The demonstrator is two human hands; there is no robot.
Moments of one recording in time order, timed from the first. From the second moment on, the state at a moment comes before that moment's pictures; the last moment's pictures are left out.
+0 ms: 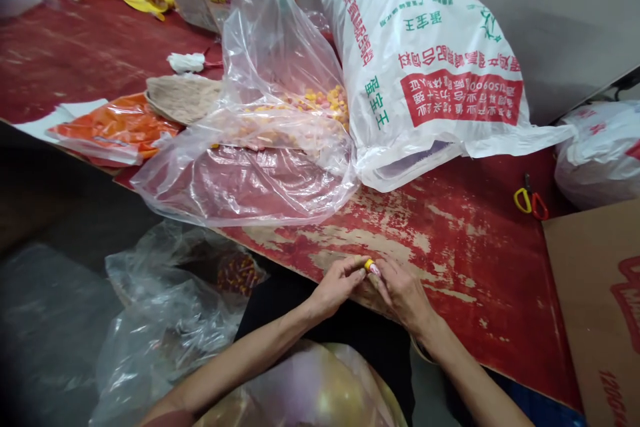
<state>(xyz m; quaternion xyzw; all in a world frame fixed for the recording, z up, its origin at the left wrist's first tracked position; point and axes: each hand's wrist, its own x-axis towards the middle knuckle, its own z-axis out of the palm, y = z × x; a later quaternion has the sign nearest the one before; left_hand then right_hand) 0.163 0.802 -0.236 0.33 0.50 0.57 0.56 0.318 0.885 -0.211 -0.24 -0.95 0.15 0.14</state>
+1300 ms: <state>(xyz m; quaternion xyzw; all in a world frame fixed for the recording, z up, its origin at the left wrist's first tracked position) 0.132 0.740 -0.232 0.30 0.52 0.51 0.62 0.304 0.804 -0.220 -0.30 -0.87 0.35 0.17</state>
